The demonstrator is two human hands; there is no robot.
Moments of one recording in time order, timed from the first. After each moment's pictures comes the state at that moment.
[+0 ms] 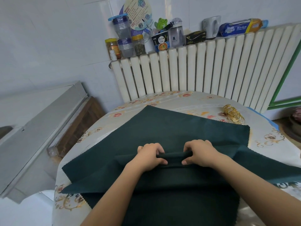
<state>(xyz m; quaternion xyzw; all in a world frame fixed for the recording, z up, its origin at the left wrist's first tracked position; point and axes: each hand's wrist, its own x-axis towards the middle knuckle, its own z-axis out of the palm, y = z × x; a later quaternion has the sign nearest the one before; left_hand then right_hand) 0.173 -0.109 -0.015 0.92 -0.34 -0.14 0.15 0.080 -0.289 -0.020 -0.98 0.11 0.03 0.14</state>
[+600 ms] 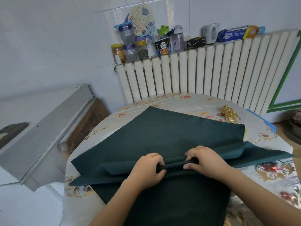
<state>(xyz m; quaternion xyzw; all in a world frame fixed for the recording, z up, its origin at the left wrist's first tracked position) 0.119 -0.064 -0.031 0.88 -0.44 0.01 0.17 0.027 -0.281 -0.034 -0.98 0.00 -0.09 0.18</state>
